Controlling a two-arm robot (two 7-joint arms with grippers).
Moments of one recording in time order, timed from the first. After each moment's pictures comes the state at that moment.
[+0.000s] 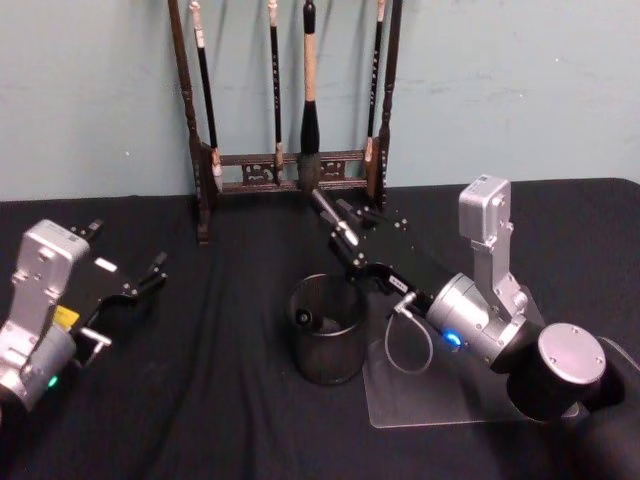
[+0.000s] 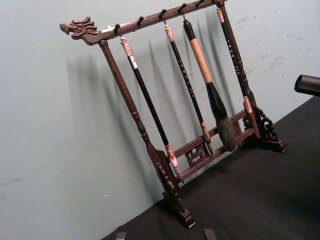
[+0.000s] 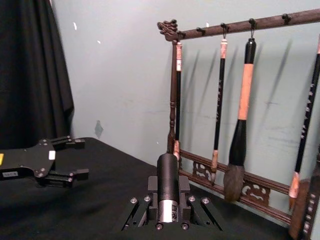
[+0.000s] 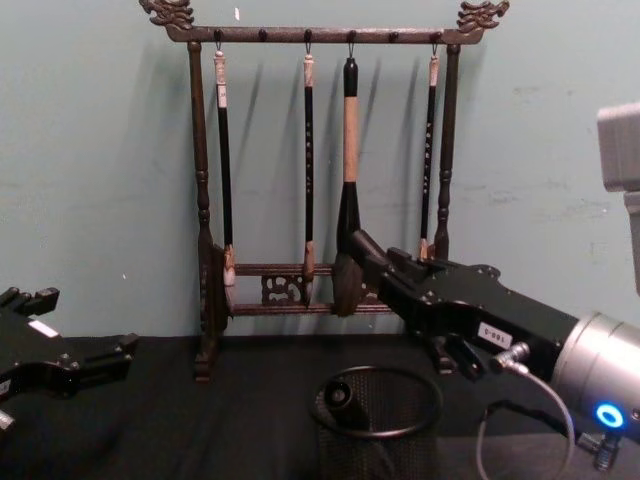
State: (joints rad) left arm -0.20 0.60 0.45 -1.41 -0.25 -0.12 0.03; right arm 0.37 0.20 -0.39 -1.15 0.36 -0.28 0.54
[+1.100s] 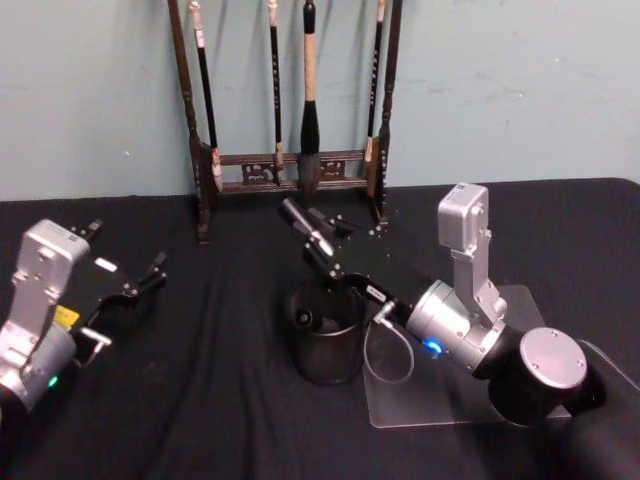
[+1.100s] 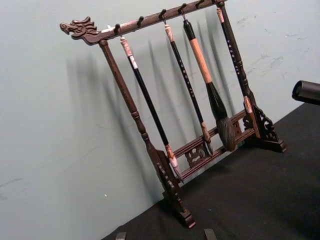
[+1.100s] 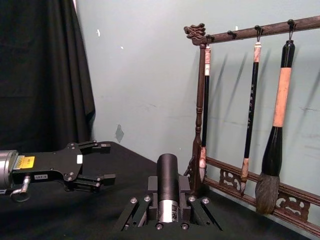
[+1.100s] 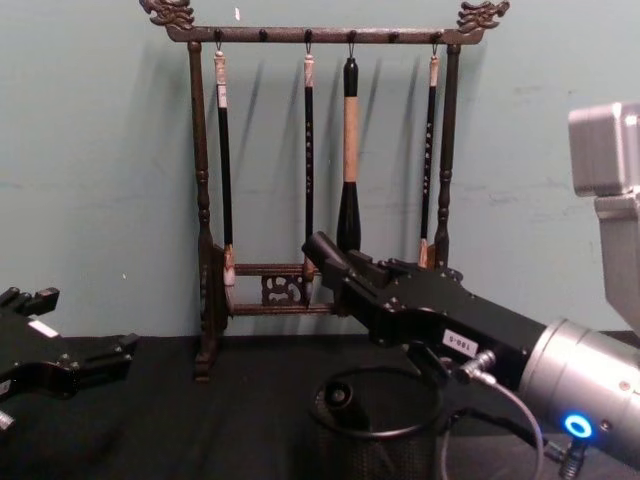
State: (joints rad) left arm -0.20 0.60 0.45 -1.41 -0.25 -0.12 0.03; right arm 0.38 0.18 -0.44 -1.14 0.39 -0.30 0.58
